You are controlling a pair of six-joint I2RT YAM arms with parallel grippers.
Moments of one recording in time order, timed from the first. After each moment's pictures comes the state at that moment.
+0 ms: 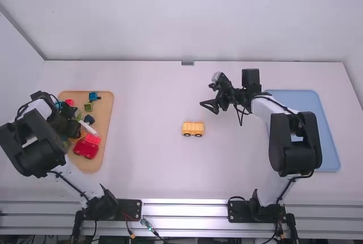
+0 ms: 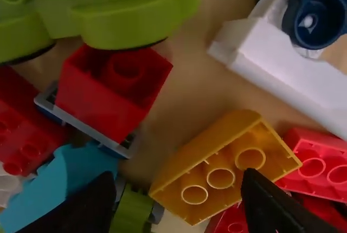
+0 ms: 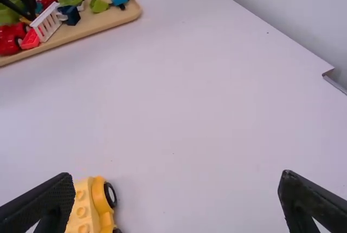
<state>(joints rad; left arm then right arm) 0.70 1.93 1.26 -0.83 -0.02 0.73 0.10 1.86 1.08 -0.06 -0.97 -0.63</state>
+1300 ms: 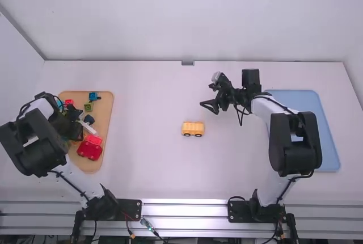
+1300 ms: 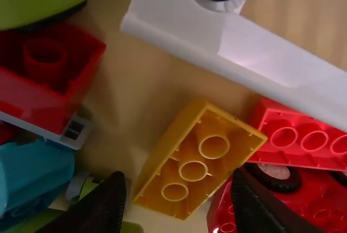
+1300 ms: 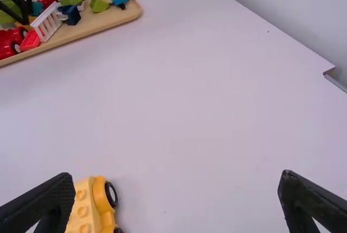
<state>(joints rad) 0.68 1.93 1.25 -0.90 -0.02 0.81 0.10 1.86 1.08 -0.06 -0.97 -0.63</state>
